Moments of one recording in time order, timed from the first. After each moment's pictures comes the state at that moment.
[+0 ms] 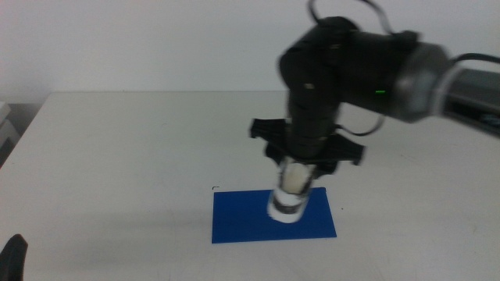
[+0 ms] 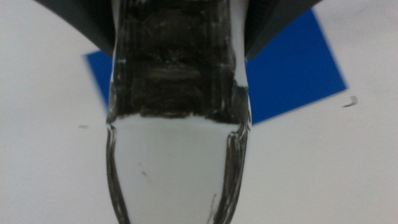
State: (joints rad) left arm 0.04 -0.02 0.03 -0.06 0.11 0.03; right arm 0.71 1.88 -1.63 -0.22 1.13 1.16
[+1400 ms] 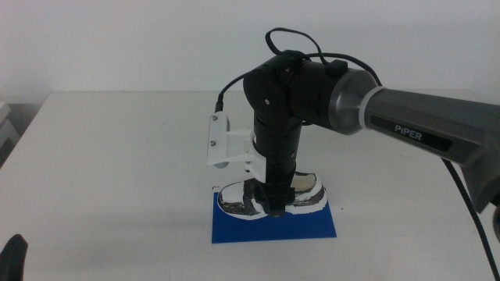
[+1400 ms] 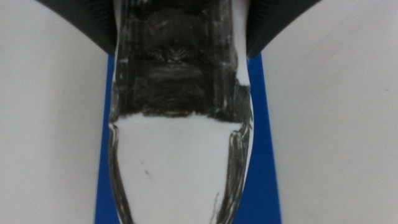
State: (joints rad) left arm 0.04 -0.02 0.03 -0.06 0.11 0.03; right arm 0.72 2.09 -1.77 -0.04 1.16 -0.80
